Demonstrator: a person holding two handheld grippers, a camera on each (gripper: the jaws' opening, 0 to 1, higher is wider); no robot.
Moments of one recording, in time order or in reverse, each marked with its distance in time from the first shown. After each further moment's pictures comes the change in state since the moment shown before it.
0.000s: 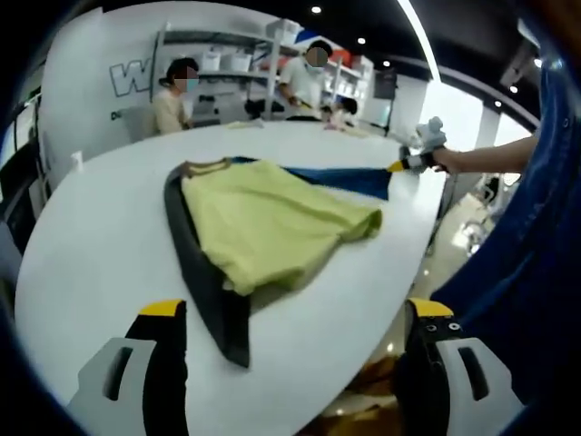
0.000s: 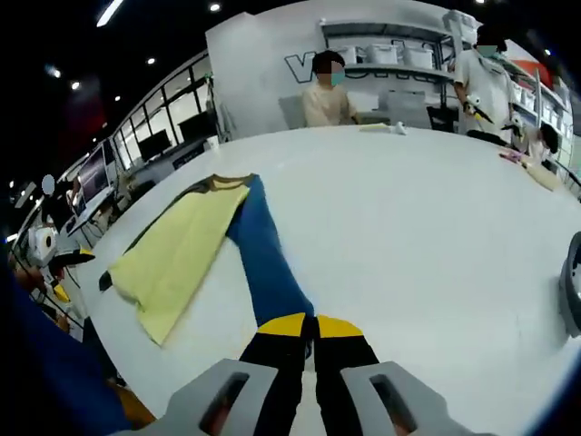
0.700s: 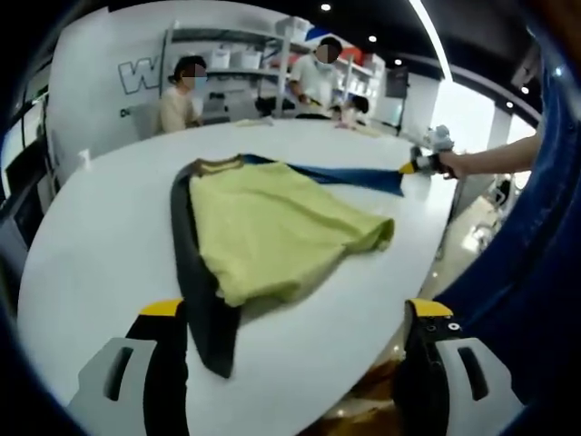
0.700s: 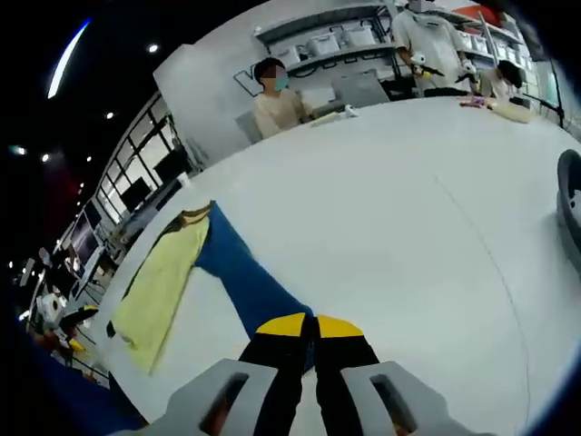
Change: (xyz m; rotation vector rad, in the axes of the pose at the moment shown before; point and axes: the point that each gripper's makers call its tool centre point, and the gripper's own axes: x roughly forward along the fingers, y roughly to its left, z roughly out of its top) left arm 0.011 -0.003 0.006 -0.022 0.010 0.057; right arm -0.001 -0.074 -0.003 0.248 -0.042 0.010
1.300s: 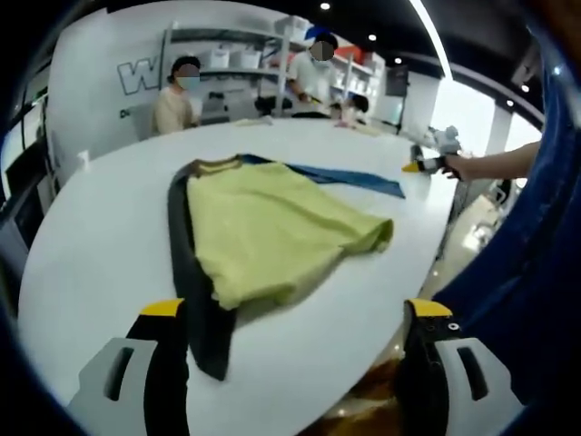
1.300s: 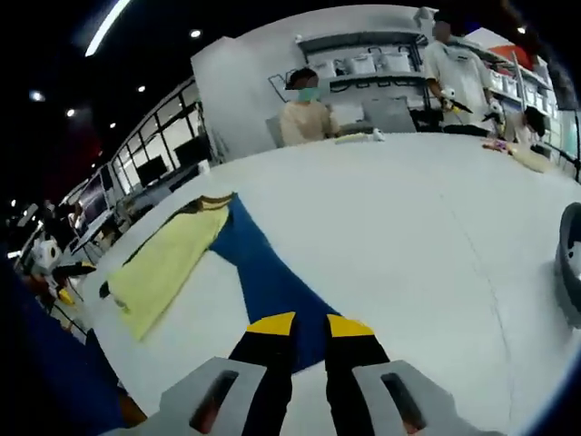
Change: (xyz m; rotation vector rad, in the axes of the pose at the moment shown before) left arm 0.004 -0.003 -0.001 0.005 0.005 0.004; right arm -0.009 0.043 -0.021 -0.279 -0.018 0.093
